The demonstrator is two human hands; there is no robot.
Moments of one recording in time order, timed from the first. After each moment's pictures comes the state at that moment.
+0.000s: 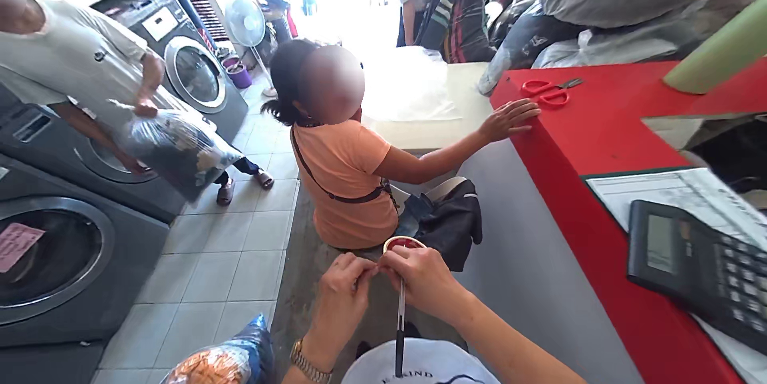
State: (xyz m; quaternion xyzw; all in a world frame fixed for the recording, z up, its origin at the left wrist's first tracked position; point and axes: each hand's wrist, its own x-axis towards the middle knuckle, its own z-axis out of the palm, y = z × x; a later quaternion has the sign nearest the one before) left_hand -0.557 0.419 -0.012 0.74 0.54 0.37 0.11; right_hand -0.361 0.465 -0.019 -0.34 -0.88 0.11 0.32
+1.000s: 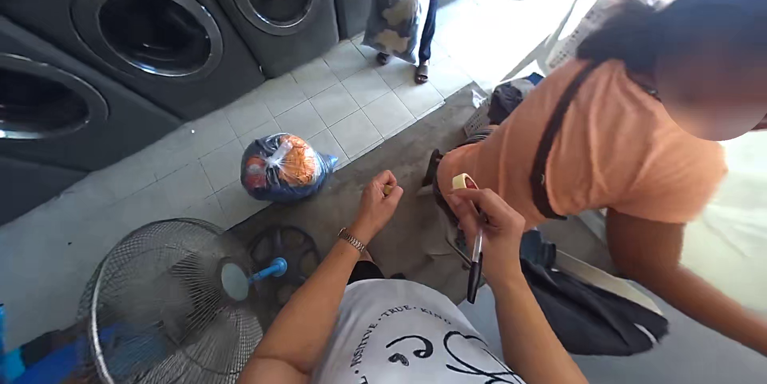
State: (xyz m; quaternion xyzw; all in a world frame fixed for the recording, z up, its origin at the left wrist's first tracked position) left_hand -0.693 0.357 -0.099 0.25 0.76 0.55 0.25; right_hand -0.536 0.500 -0.041 -0.12 -0.84 0.39 0.35
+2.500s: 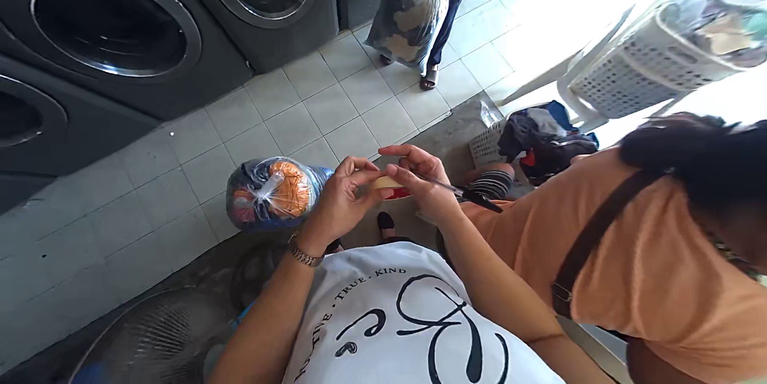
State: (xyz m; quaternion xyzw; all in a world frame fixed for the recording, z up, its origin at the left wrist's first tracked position) left_hand -0.927 0.409 -0.043 0.33 0.74 0.55 0.20; right_hand -0.852 0.597 -0.048 -0.04 -0.66 0.74 0.09
